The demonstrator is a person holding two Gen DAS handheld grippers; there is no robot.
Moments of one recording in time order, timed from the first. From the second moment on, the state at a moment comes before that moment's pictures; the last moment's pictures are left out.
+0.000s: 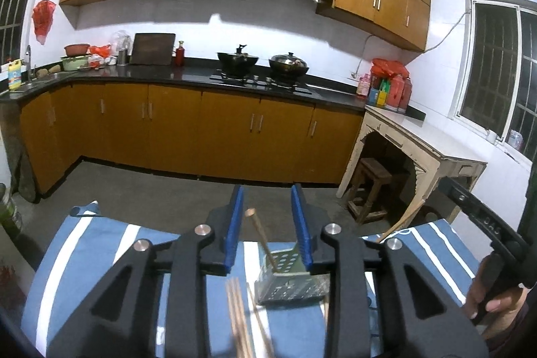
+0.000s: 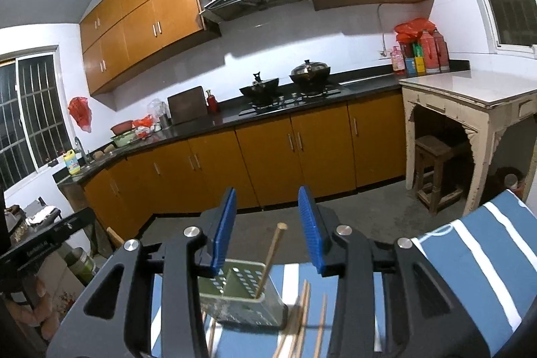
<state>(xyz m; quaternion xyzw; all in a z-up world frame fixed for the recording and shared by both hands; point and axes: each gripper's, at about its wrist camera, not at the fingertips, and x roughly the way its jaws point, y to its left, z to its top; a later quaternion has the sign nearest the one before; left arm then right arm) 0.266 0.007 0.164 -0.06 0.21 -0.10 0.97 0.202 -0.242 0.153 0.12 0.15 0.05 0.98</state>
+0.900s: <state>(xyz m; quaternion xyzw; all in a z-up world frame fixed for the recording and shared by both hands) 0.197 0.036 -0.034 -0.04 0.37 -0.04 0.93 0.163 -0.221 -0.069 0.09 0.42 0.02 0.90</state>
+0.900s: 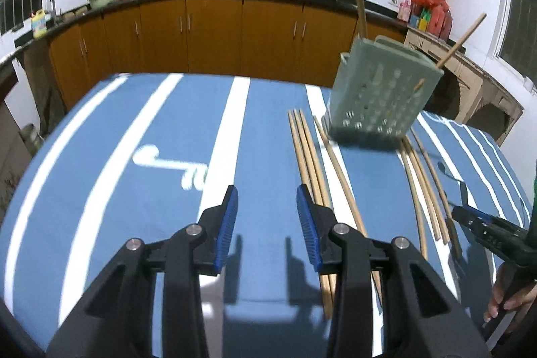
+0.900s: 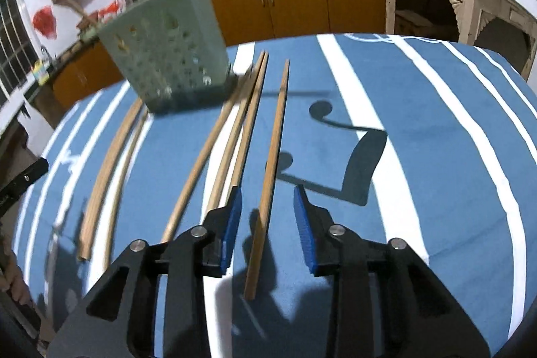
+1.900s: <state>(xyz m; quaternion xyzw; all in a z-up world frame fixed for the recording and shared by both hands) 0.209 -0.012 -0.079 -0.01 0.43 -0.08 0.90 0.162 -0.260 -0.074 0.09 0.41 -0.07 0.90</state>
